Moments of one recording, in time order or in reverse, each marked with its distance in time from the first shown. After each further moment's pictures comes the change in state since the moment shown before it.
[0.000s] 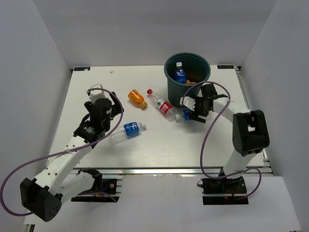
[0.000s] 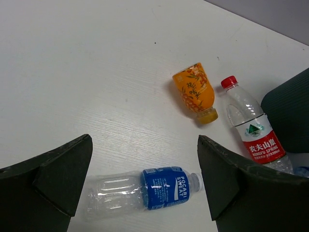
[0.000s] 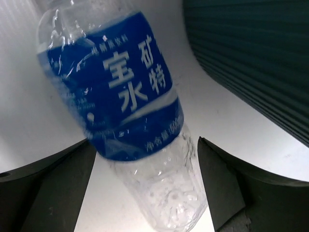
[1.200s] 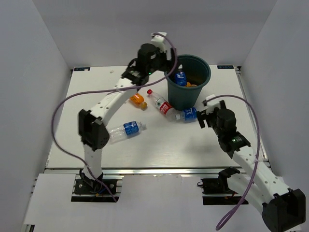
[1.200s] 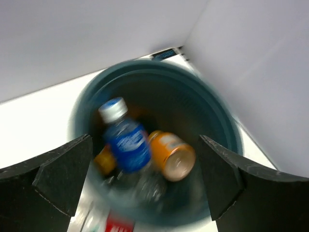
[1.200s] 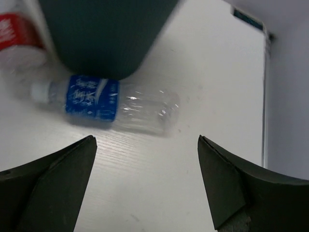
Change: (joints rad) left arm -0.143 1.082 1.253 0.101 0.640 0.240; right arm 0.158 -0.917 -0.565 0.418 0.509 0.990
